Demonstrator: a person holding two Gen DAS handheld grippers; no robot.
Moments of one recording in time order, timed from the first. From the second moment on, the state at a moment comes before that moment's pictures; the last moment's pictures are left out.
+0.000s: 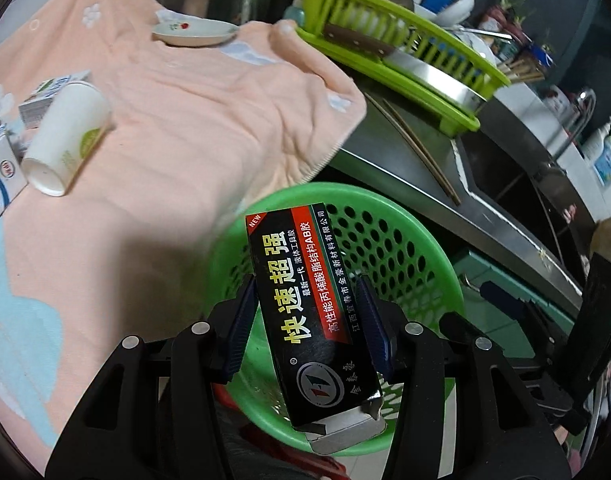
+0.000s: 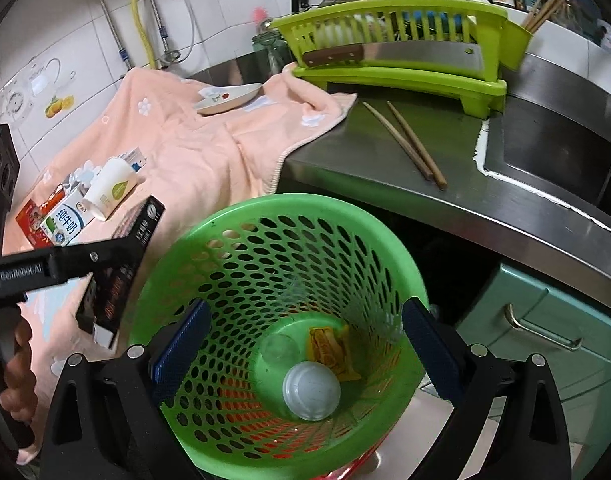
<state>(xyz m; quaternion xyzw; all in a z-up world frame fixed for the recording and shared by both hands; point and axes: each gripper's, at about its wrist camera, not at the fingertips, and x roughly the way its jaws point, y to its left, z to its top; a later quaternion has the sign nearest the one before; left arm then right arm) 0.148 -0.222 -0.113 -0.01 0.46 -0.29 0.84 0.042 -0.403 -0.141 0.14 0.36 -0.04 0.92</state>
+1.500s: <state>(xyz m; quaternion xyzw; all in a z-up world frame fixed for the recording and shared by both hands) 0.194 -0.060 -0.064 0.00 0.37 -0.14 0.92 0.105 -0.314 -0.115 0.08 0.37 0.05 0.93</state>
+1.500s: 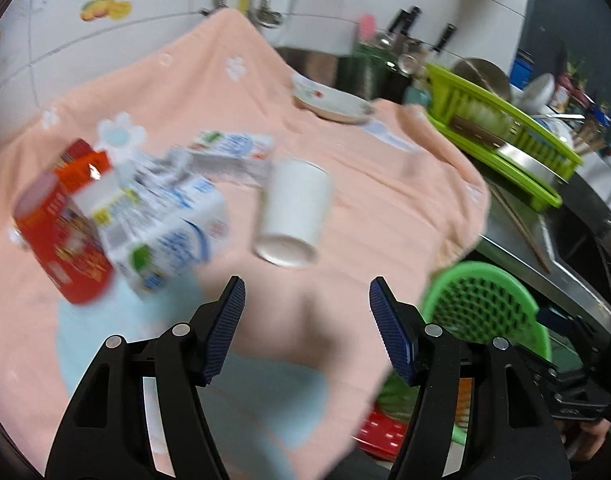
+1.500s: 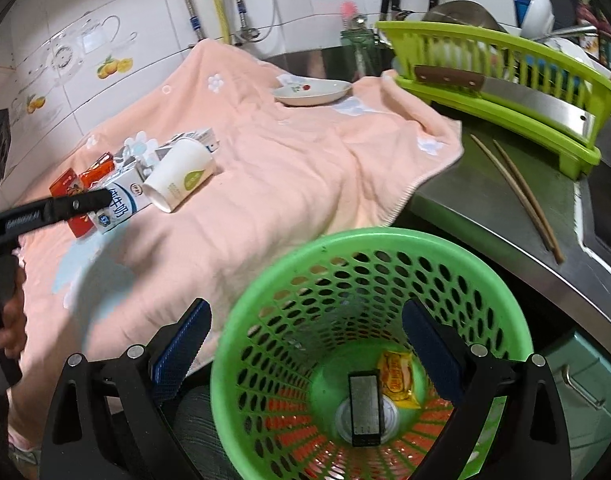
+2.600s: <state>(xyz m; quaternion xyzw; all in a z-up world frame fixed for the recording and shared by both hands) 0.317 -0.015 -0.093 0.15 0.46 -0.14 0.86 0.164 -0.257 -0.111 0.03 0.39 0.10 0.92</state>
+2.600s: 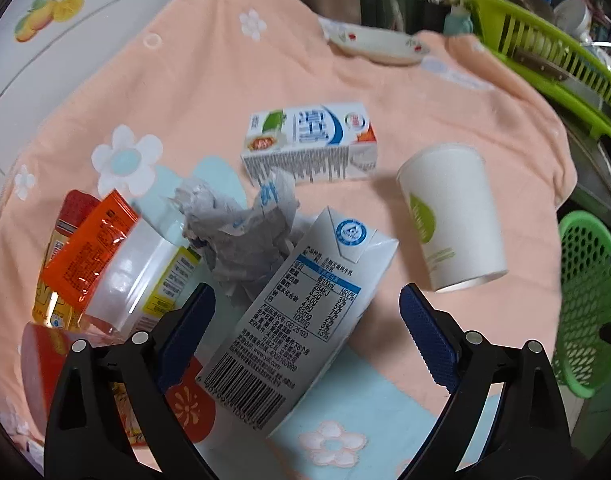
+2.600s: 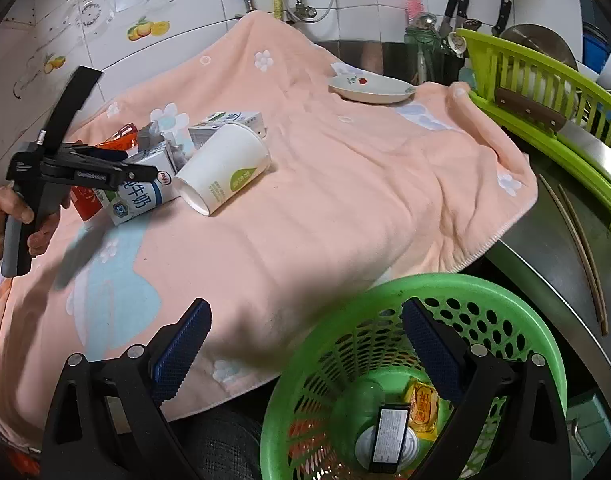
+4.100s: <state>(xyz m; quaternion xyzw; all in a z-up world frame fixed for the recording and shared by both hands) 0.217 0.023 -0.099 0.04 0.45 -0.14 0.88 0.346 -0.181 -0.119 0.20 0.47 0.16 0.84</state>
